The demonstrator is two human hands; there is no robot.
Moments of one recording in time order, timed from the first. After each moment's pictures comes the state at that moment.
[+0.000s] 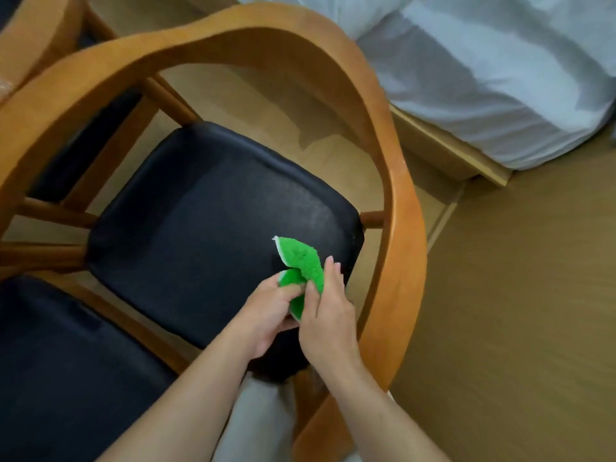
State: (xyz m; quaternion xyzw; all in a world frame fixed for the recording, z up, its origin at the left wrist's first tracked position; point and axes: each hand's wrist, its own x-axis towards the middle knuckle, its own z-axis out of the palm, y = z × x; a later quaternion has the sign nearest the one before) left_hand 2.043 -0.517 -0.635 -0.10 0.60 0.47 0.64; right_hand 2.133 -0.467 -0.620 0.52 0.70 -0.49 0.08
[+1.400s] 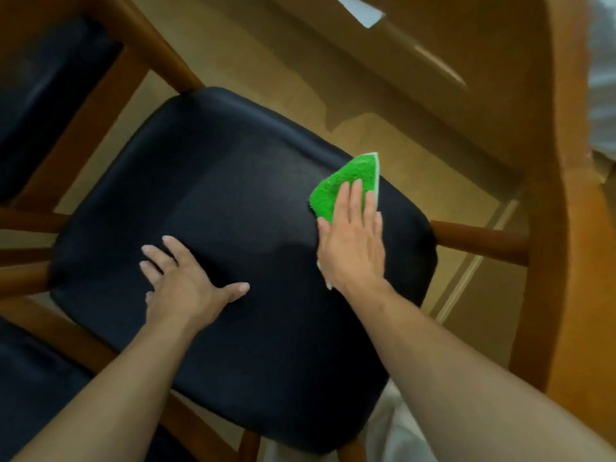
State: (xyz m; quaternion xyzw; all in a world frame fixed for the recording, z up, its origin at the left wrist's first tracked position) left_hand 1.896 -0.580 -0.783 0.06 0.91 0.00 0.40; right_hand 2.011 -0.393 -0.821 0.42 0.87 -0.20 0.14
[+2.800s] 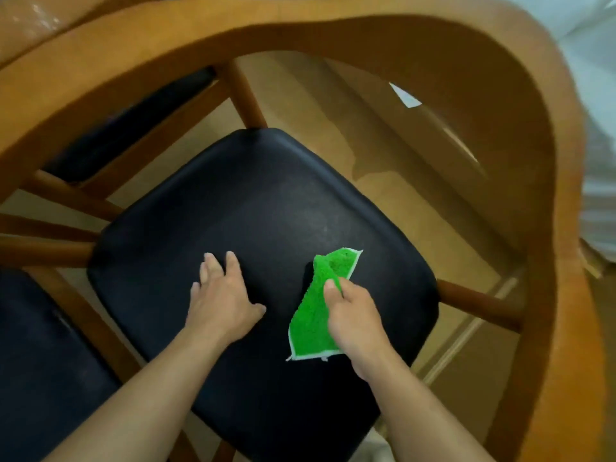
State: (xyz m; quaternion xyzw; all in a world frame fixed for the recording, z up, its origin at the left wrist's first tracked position) left_hand 1.907 -0.572 -0.760 0.09 0.91 0.04 0.41; right_hand 2.017 -0.431 -0.739 0.46 0.69 -0.54 0.17
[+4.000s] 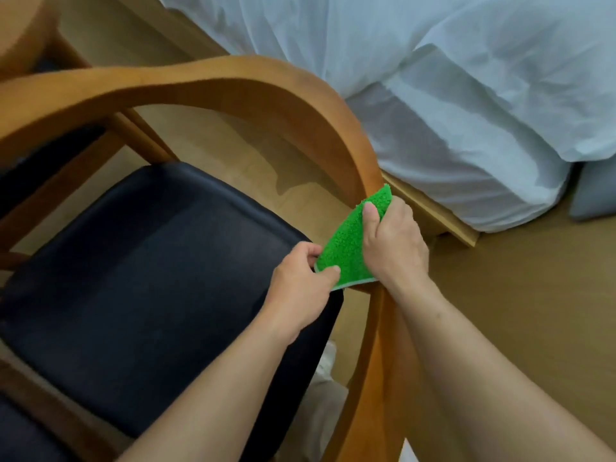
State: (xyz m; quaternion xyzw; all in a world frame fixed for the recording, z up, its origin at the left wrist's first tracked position) left_hand 2.004 -0.399 -0.646 0.10 0.76 0.46 0.46; right_hand 2.063 -0.261 -0.640 0.51 0.84 -0.19 0.00
